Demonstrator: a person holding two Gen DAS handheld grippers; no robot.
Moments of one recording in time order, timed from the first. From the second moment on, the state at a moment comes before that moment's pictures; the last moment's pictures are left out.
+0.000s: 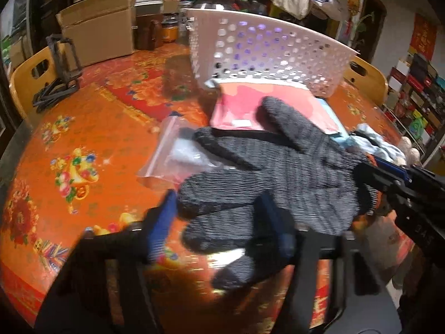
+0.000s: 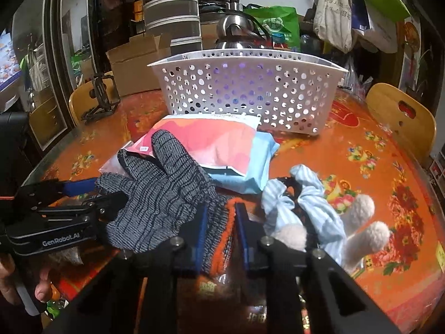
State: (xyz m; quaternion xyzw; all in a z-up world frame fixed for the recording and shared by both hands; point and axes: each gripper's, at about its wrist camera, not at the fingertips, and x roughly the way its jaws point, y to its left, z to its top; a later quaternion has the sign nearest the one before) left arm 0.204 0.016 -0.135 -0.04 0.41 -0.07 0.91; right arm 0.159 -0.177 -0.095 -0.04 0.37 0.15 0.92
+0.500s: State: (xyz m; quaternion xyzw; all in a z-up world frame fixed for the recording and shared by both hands) left arm 0.185 0.020 -0.115 -0.05 0.37 -0.08 0.93; right arm 0.148 -0.178 -0.085 -0.04 0.34 0.19 0.92
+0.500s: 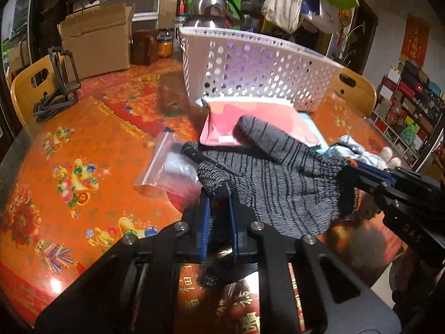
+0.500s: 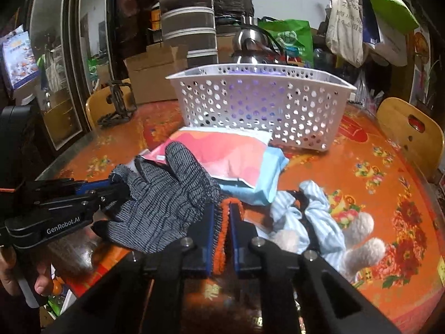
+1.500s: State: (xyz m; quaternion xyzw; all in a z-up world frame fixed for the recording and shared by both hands) left arm 0.166 0.015 -0.006 -0.05 0.26 -0.11 0.96; right arm 0.150 -0.206 0.003 -0.02 0.25 0.22 0.94
